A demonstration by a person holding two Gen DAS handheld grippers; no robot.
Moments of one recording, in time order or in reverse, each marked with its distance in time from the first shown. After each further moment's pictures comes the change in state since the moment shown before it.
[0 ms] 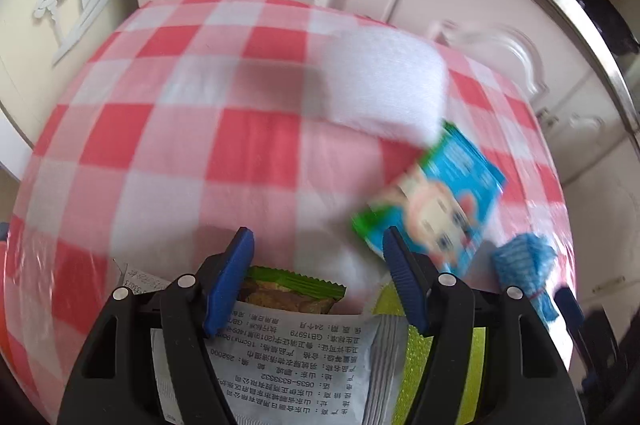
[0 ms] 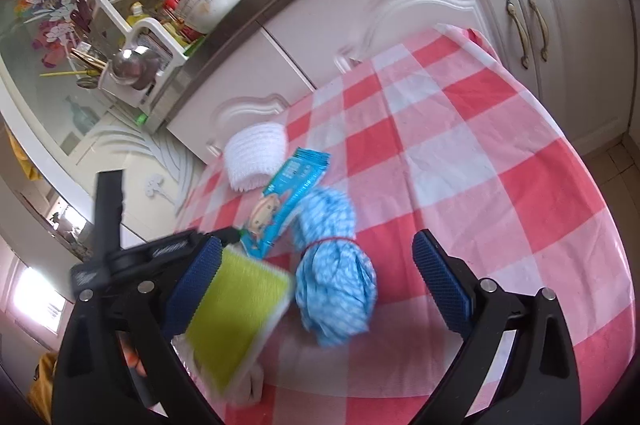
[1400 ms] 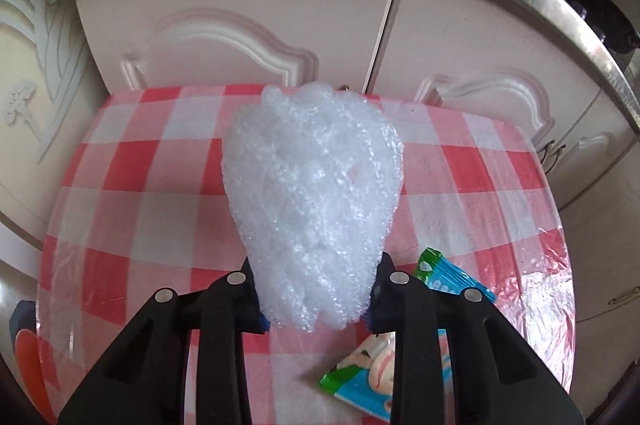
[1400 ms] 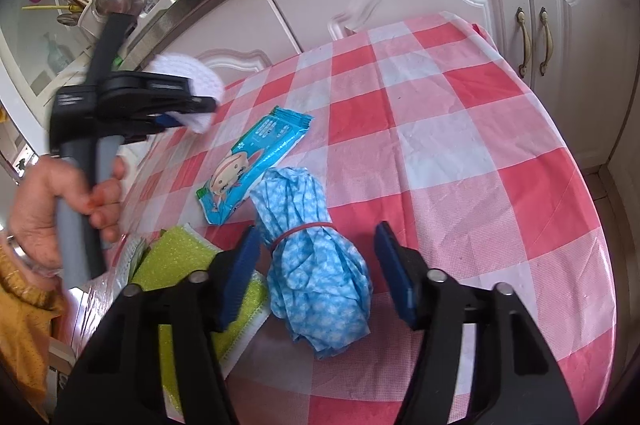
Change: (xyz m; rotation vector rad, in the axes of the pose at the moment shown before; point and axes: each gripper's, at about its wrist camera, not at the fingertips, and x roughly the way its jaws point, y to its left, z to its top) left arm 0.006 -0.034 0.092 0.101 -0.095 0.061; right arm 0.023 0.009 -0.006 -0.143 0.110 -0.136
